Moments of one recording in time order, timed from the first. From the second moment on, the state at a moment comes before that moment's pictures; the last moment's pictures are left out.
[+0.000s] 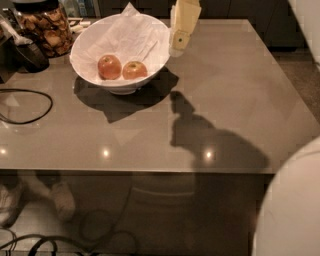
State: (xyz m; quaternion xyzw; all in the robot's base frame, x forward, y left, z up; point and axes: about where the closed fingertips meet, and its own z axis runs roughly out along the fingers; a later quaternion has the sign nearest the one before) arm 0.628 -0.040 1.038 -0.69 0.68 -0.02 0.24
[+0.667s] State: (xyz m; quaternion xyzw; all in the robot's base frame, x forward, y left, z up) arm 0.677 0.010 1.025 -0.71 0.66 0.00 0.24
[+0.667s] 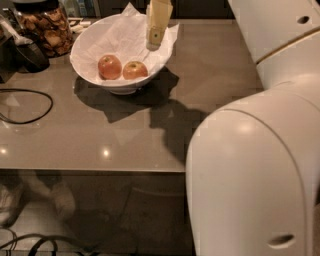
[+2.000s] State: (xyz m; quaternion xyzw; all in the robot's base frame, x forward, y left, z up) arm 0.716 0.050 1.001 -0.71 0.66 0.02 0.24
